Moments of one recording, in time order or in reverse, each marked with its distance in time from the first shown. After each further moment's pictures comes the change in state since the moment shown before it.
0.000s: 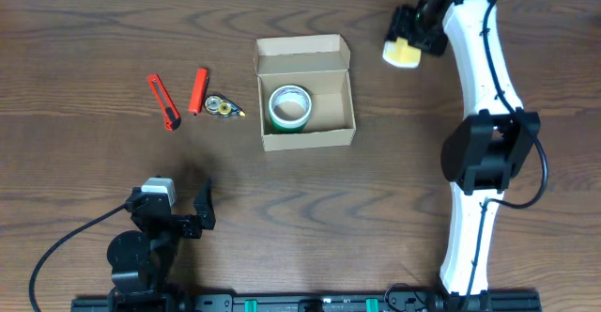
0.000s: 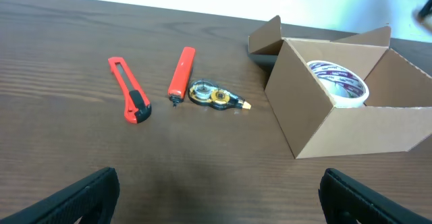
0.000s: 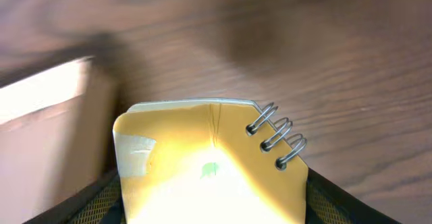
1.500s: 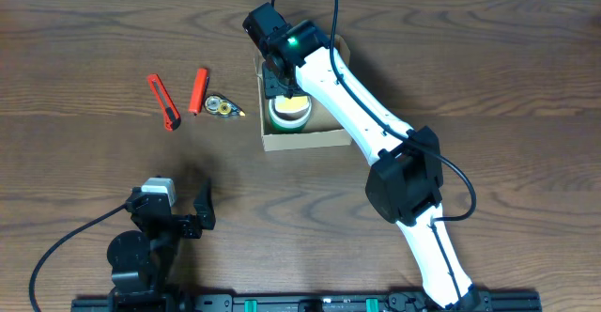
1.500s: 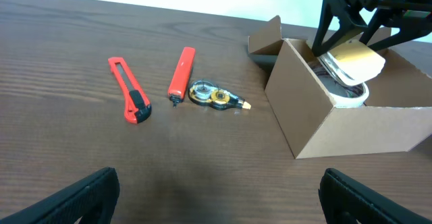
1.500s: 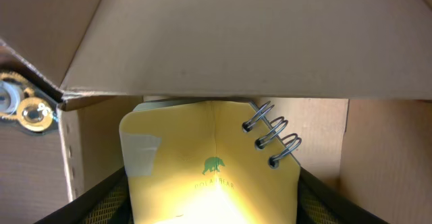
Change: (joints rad) left arm 0.000 0.000 0.000 0.000 0.000 0.000; right arm 0.566 0.000 -0.135 0.068 0.287 0.211
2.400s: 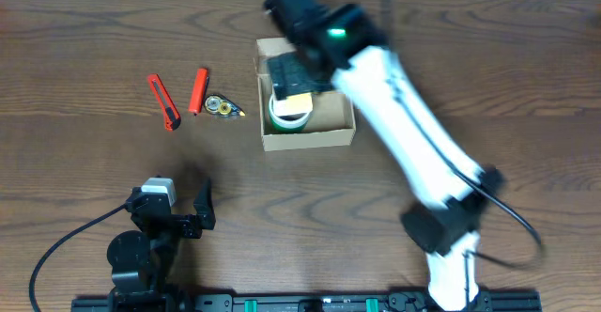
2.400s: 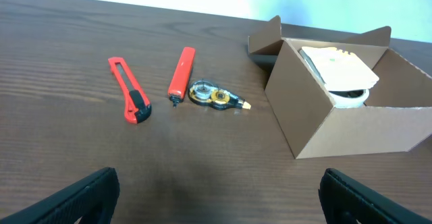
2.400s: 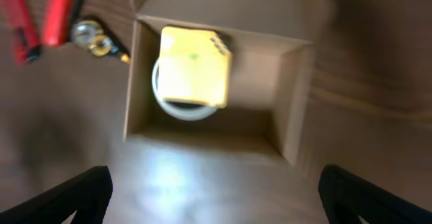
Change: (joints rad) left arm 0.000 0.000 0.000 0.000 0.000 0.000; right arm -0.017 -0.341 0.071 -0.304 -0.042 -0.158
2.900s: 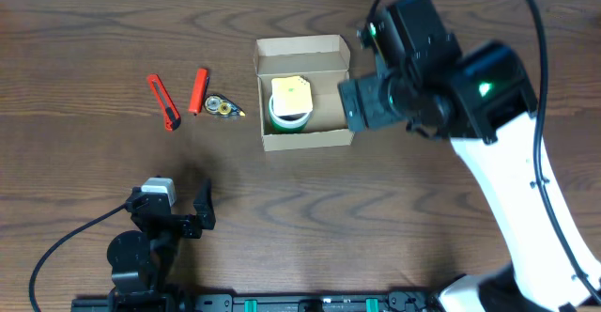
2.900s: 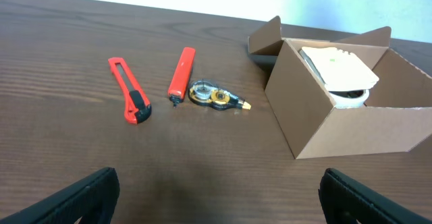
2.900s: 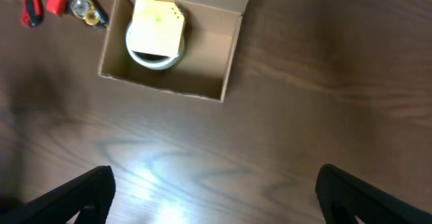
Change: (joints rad) left arm 0.000 0.000 0.000 0.001 0.000 0.000; right arm -0.080 -0.429 -0.340 0.005 -0.006 -0.173
